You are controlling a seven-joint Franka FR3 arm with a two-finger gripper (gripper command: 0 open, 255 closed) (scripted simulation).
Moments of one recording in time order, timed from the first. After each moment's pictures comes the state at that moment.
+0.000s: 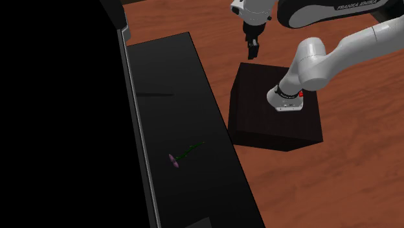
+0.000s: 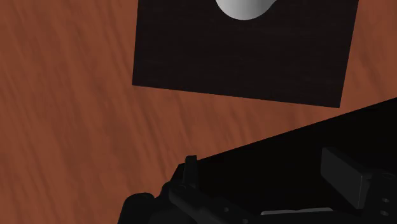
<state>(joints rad) -0.01 -0.74 0.07 -2.45 -0.05 1.56 -0.13</state>
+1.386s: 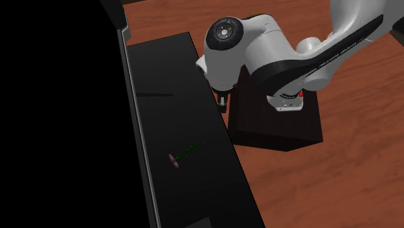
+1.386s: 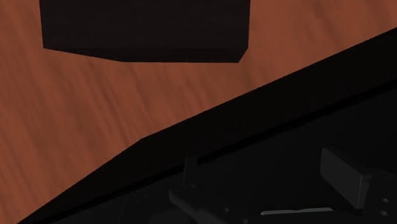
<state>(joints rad) 0.06 -0.27 0.46 -2.10 0.05 1.71 0.41</state>
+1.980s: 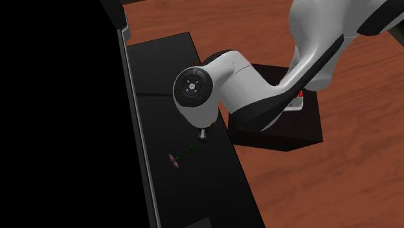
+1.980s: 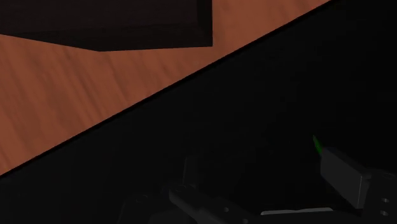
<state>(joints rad) 0.13 0.10 0.60 -1.77 -0.11 1.69 0.71</state>
